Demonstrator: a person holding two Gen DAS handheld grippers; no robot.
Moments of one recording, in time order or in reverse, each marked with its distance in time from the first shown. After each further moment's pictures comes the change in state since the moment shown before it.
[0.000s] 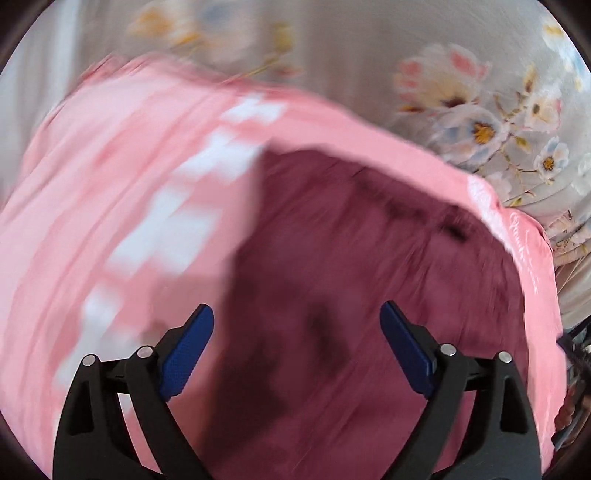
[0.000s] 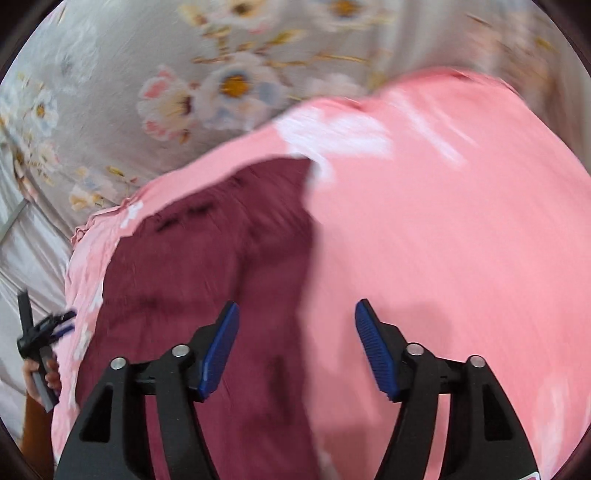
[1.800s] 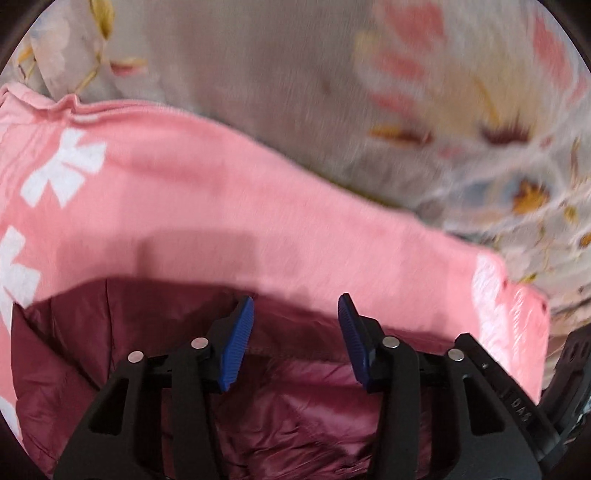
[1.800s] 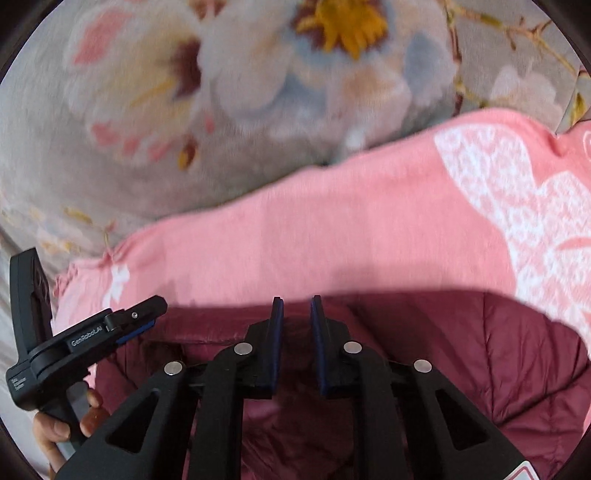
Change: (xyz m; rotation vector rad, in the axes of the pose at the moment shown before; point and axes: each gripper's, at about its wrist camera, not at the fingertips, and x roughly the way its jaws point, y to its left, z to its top) left arm 0.216 -0.178 0.208 -0.006 0.047 -0.090; right arm 0.311 0.183 0.212 -0.055 0.045 0.099
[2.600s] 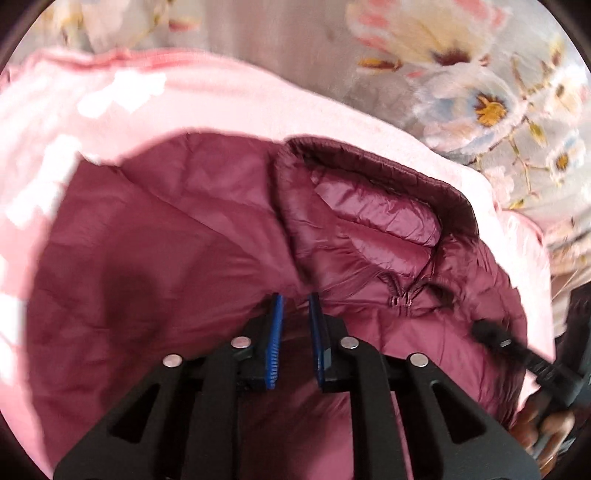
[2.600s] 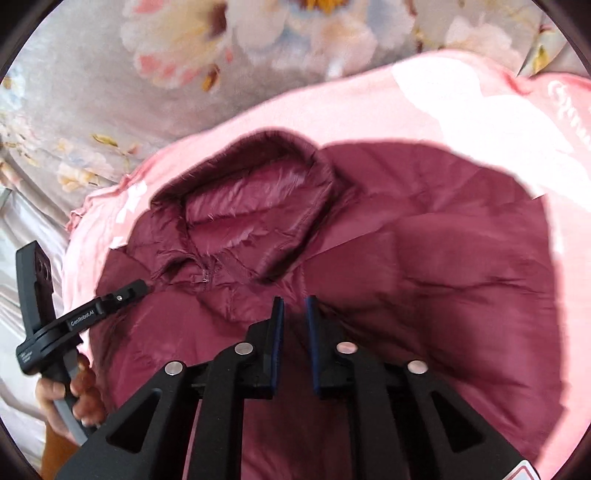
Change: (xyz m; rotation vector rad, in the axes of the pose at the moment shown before) left arm -0.069 0.038 -0.108 0.088 0.021 -0.007; right arm -0.084 -0.034 -0.082 -0.062 0.076 0.007
